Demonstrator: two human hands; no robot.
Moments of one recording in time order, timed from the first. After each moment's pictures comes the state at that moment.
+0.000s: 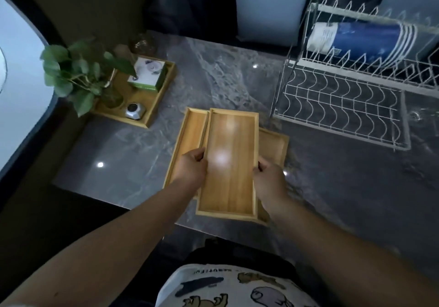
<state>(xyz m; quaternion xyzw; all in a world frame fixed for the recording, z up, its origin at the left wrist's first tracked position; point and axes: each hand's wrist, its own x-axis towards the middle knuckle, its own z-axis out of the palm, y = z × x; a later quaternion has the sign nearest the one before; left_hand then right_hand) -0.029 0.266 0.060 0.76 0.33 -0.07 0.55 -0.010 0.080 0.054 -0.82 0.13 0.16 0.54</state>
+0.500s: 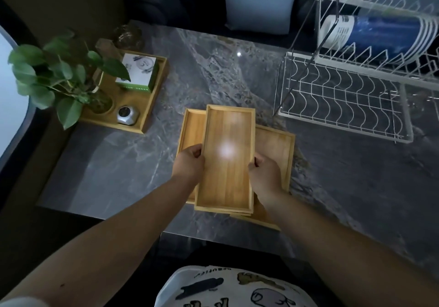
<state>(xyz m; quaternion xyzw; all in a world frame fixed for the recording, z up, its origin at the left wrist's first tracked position) 0.005 0.309 0.036 0.79 0.29 -0.11 0.53 0.010 0.125 0.043 -0.84 0.16 0.15 0.49</state>
